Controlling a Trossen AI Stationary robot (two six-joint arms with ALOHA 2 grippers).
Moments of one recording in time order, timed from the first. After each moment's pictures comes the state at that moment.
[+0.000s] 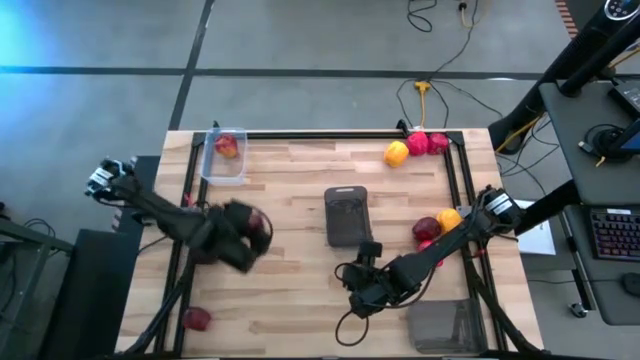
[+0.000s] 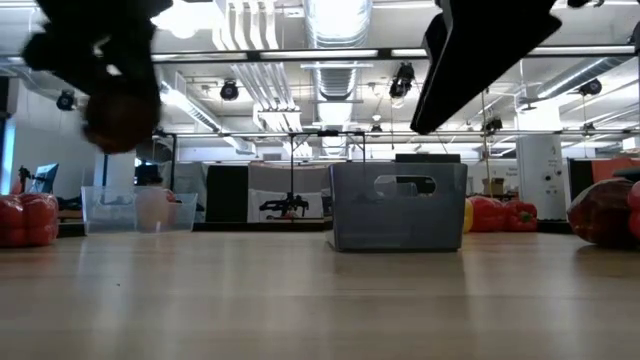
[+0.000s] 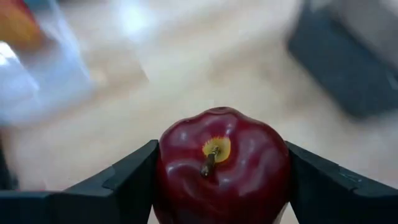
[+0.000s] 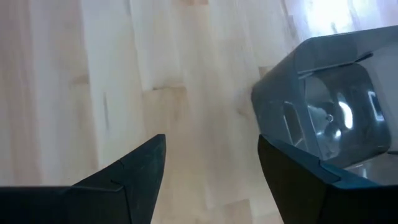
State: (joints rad) left arm -0.48 1.31 1.02 -1.18 -0.71 -1.54; right arm 0.54 1.89 1.44 -0.79 0.47 0.60
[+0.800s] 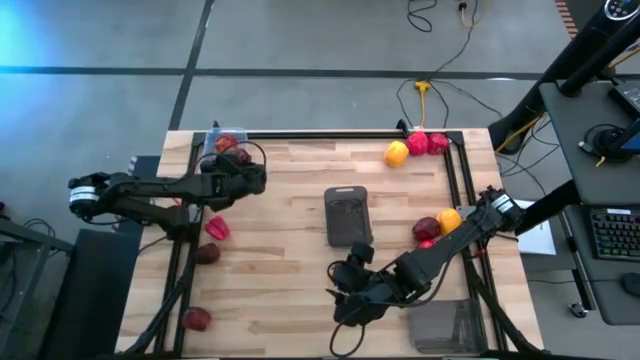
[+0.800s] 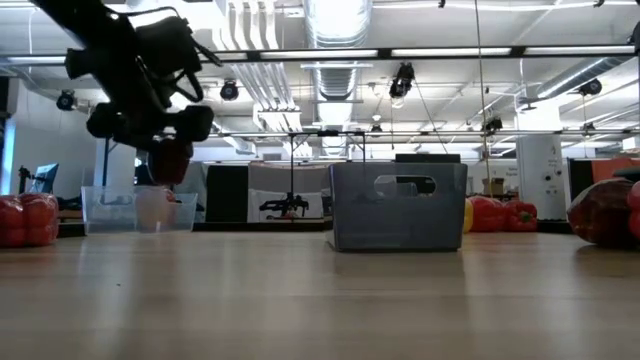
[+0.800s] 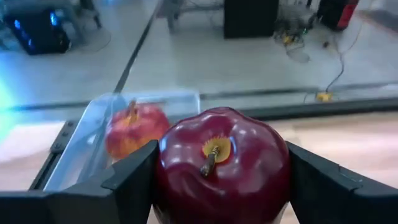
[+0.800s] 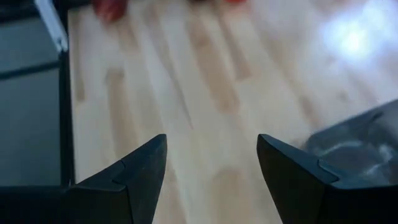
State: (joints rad) left arm 0.24 1.13 0.57 -0.40 -1.10 -0.90; right arm 0.55 1.89 1.74 -0.78 0.55 0.68
